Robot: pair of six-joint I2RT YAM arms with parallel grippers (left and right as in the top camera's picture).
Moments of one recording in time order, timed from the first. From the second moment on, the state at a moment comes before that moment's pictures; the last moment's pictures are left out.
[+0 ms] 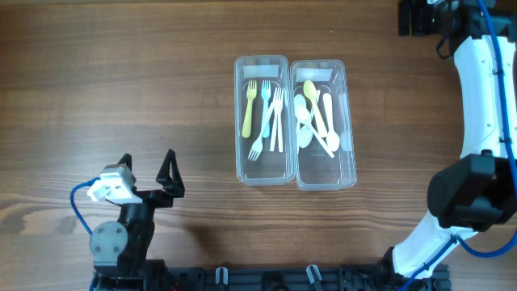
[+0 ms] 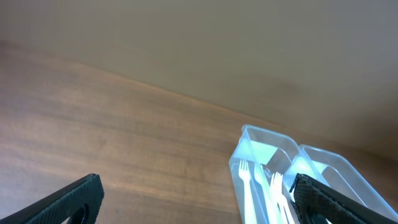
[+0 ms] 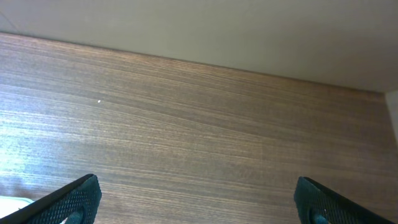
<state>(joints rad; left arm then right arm) -0.03 0.07 0.21 -0.24 0.05 -0.37 -0.13 1.94 1.93 -0.76 0.00 -0.29</state>
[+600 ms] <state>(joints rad) -0.03 0.01 0.11 -0.24 0.05 -0.40 -0.13 1.94 1.93 -0.76 0.00 -0.29</state>
